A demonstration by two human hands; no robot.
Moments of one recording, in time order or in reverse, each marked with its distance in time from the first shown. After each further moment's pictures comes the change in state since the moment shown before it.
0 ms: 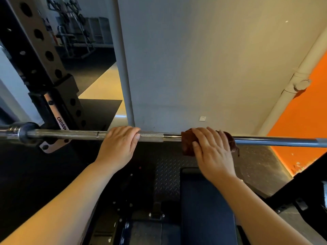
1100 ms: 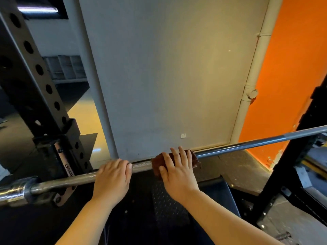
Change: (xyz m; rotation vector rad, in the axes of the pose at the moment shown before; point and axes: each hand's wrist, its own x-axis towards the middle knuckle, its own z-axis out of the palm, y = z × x) left_hand -0.002 -0.077 -0.009 0.071 0.010 0.036; right_hand 0.019 -0.150 0.030 -0.038 -0.108 0.130
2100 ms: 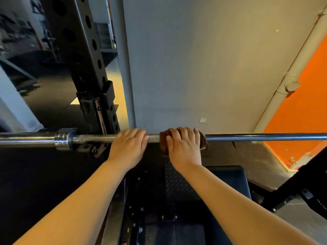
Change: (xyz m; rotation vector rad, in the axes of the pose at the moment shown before) left_hand -0.019 -0.037 -0.012 0.005 -0.020 0.003; right_hand 0.017 -0.067 0.017 0.001 0.000 -0.007
